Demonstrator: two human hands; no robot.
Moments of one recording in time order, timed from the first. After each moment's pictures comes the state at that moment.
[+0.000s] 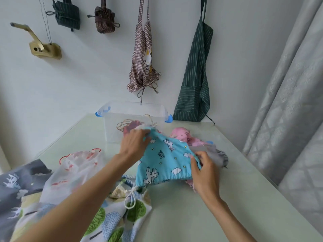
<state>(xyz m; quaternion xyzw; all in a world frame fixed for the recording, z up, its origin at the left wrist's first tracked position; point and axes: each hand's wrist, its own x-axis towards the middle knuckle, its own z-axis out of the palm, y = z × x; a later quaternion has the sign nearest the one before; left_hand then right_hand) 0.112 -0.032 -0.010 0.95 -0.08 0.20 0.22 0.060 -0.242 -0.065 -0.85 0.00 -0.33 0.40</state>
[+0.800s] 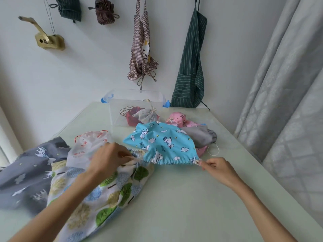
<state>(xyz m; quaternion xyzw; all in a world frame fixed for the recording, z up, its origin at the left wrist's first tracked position) -0.014 0.029 -0.045 0.95 -0.08 0.16 0.24 -0.010 -0.318 -0.071 -0.94 0.03 -0.05 0.35</state>
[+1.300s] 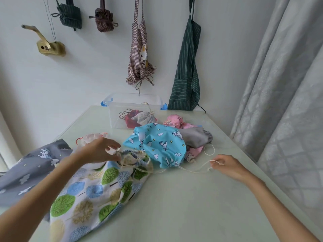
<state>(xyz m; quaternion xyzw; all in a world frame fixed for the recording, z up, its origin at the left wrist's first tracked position) -0.010 0.067 -0.009 0.97 -0.10 -0.04 0.22 -0.020 -0.352 -0.048 -0.95 0.06 0.00 0.31</state>
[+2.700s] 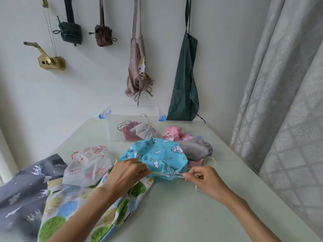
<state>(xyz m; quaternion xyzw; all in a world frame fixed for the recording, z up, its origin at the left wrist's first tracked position) -0.012 -0.017 -0.042 0.92 -0.28 0.25 0.06 -0.030 -0.286 -0.047 -0.87 -0.15 -0.05 0.47</state>
